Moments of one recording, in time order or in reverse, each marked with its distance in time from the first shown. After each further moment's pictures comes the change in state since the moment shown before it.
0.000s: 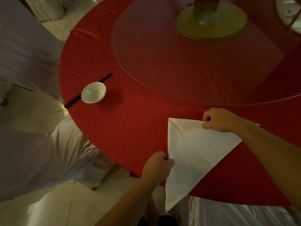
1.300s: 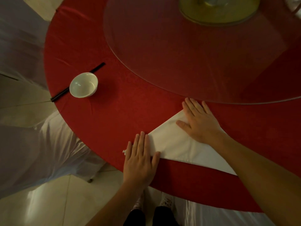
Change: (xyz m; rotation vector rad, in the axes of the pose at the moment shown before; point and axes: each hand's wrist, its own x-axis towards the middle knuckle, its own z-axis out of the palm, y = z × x) left_hand 0.029 -0.055 -0.013 0.686 0.364 0.360; right_hand 0.033 -0.033 0.068 -0.377 0.210 -0.149
